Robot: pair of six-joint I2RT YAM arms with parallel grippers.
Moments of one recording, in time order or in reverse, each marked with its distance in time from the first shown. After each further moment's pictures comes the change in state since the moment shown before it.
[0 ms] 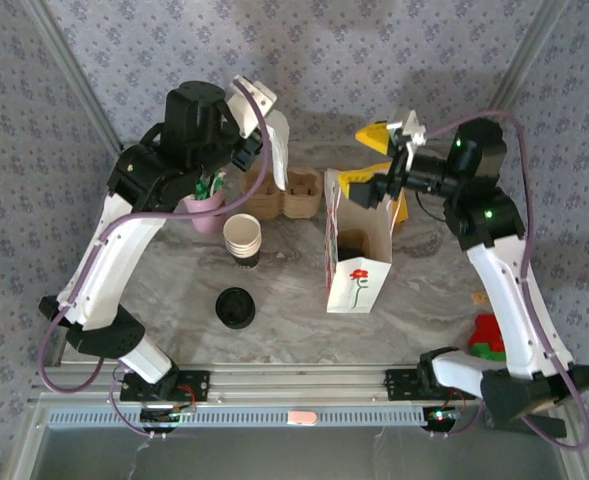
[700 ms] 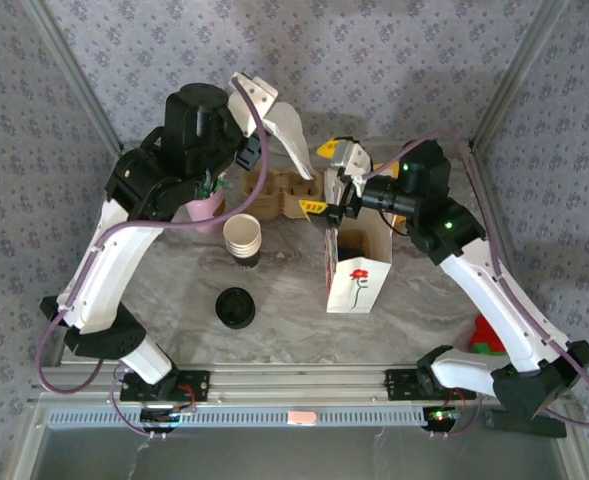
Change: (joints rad) left arm -0.071 0.008 0.065 -0.006 -0.111 -0.046; right arm 0.266 0.024 -0.126 0.100 0.283 -0.261
